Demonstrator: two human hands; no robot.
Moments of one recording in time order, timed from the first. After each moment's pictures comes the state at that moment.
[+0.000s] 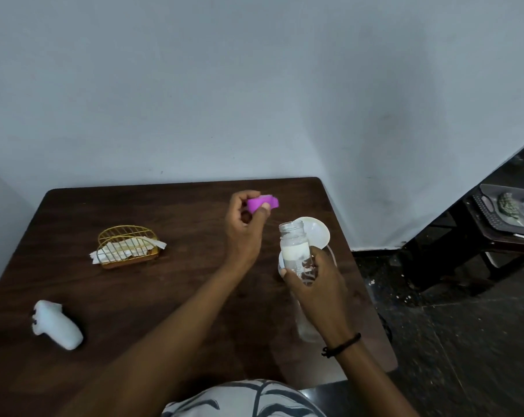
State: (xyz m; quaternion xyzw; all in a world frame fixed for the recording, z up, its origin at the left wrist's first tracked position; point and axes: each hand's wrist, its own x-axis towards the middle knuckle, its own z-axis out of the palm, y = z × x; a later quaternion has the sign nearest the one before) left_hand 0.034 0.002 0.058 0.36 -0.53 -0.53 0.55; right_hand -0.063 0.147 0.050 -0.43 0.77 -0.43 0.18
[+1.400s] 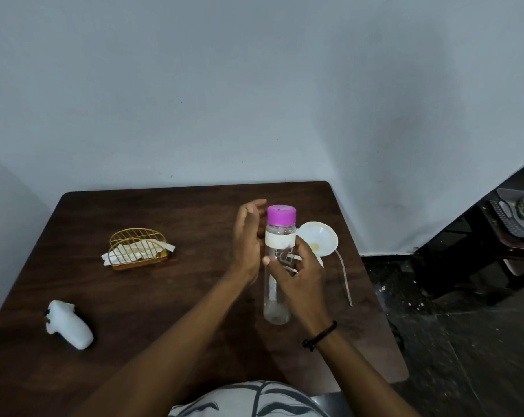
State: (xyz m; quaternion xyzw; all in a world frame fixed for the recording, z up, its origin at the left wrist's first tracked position) left_hand 0.039 0.015 0.067 0.36 -0.44 -0.64 0.52; right_hand -0.031 0.109 0.056 -0.43 0.67 -0.56 0.25
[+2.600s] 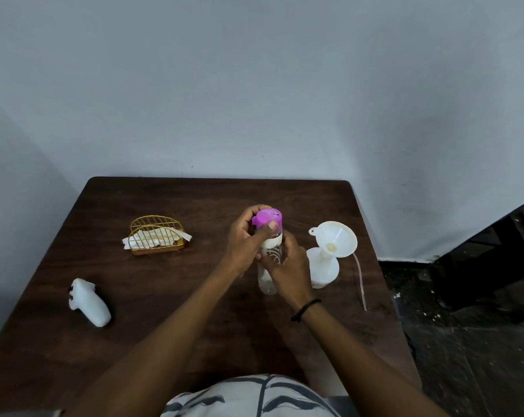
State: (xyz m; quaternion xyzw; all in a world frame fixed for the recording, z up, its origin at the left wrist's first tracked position) left_hand 0.085 -0.001 0.049 0.39 -0.54 -0.60 0.44; right_hand -0.021 0.062 0.009 -0.48 0.66 -0.50 0.29
